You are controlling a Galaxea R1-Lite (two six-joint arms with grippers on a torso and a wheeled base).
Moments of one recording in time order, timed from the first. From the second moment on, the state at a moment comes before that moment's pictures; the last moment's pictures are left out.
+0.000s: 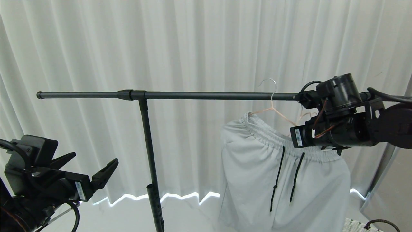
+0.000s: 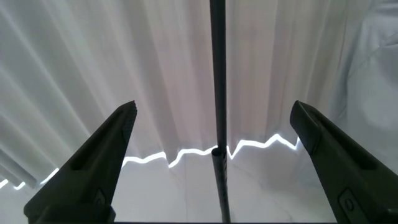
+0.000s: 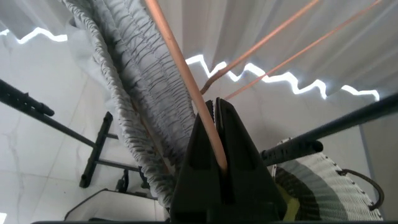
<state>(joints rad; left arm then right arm) -0.08 1.28 -0.15 -0.95 -0.01 0.15 0.52 1.73 -1.22 0.15 -0.22 0.19</state>
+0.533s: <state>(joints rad) -0.08 1.28 -0.15 -0.95 -0.01 0.15 0.51 1.85 -1.28 0.15 -0.22 0.19</state>
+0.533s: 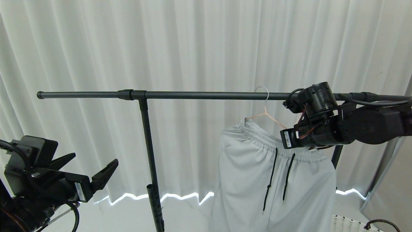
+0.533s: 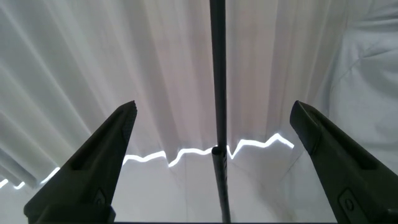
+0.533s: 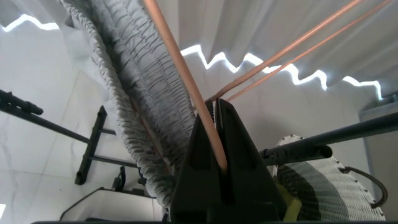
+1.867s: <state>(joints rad) -0.08 1.28 -0.15 -0.95 -0.01 0.15 0.54 1.63 -1.16 0.16 -0.22 0.21</state>
